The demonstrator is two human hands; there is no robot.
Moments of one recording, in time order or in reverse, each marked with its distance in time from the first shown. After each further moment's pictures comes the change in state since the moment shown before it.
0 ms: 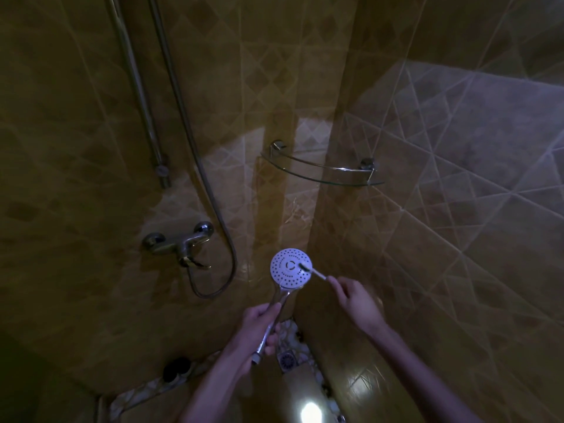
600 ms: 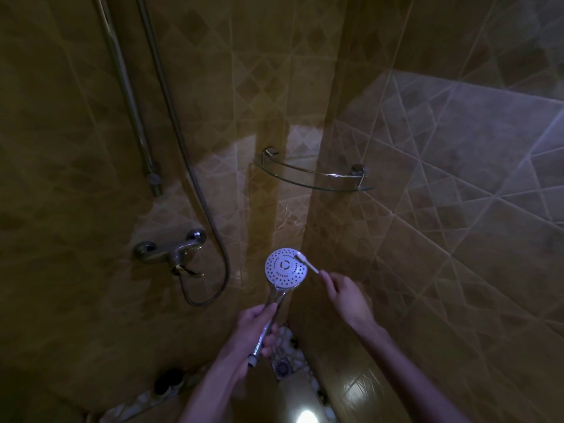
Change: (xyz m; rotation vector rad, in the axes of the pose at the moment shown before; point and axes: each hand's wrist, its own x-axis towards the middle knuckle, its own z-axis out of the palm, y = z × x) left_hand 0.008 0.003 -0.001 -0.048 -0.042 0.011; right_hand 0.007 -0.018 -0.006 0.019 0.051 0.058
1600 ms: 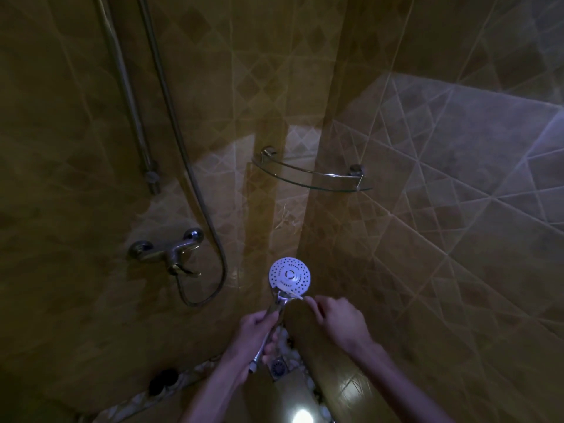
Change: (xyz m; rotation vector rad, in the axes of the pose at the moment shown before) left_hand 0.001 -0.013 -0.003 0.100 0.018 0.000; right_hand -0.033 0.005 0.021 -0.392 0.002 -0.111
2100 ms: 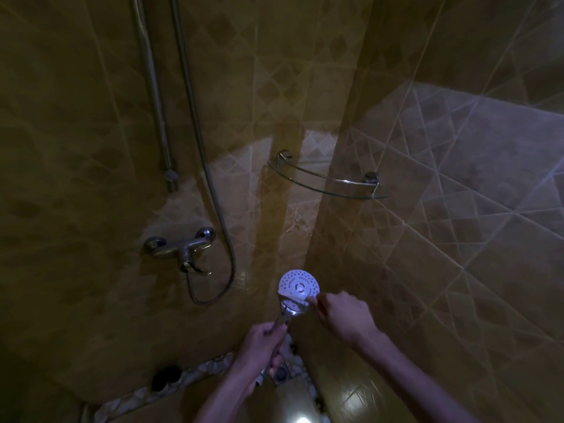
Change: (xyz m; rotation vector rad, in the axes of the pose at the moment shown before) left_hand -0.001 -0.016 -0.007 0.121 0.045 0.048; right_hand 0.026 -0.010 -0.009 -0.209 -0.065 -0.145
